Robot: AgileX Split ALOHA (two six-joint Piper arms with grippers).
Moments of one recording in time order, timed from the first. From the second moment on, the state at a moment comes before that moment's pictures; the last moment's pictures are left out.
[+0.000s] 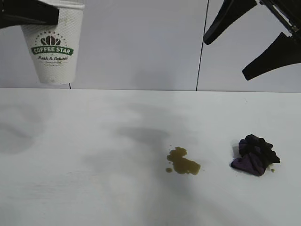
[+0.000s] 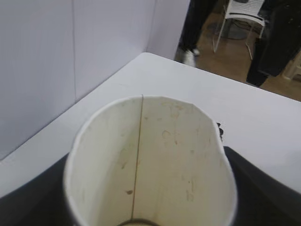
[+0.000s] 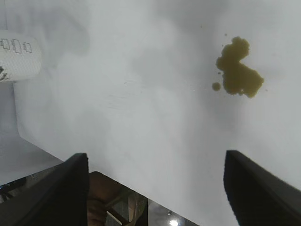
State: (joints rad) left arm 0.11 1.68 -0.94 -1.63 1.17 2.18; right arm 0.11 1.49 -1.17 0.68 1.06 -0.12
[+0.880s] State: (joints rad) left arm 0.12 2.01 -0.82 -1.70 1.06 2.75; right arm 0.11 1.49 -1.17 0.68 1.05 -0.12
